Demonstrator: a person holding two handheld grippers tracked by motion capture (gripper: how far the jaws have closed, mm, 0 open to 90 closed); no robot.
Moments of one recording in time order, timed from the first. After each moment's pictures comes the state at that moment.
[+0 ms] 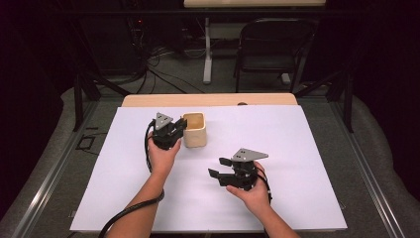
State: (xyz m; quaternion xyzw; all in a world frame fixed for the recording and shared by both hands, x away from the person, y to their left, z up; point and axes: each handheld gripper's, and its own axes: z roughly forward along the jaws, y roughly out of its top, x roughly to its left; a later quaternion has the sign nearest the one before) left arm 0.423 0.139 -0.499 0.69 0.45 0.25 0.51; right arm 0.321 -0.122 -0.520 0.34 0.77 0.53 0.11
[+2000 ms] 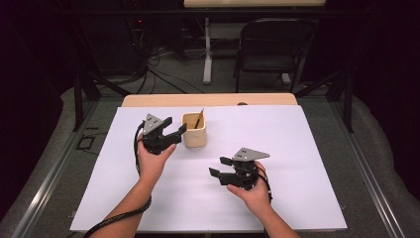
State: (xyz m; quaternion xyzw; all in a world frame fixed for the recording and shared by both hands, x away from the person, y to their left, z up) left arm 0.396 0.159 -0.476 0.69 0.41 0.25 0.54; right arm 0.321 -0.124 -0.519 0.35 0.76 0.54 0.11
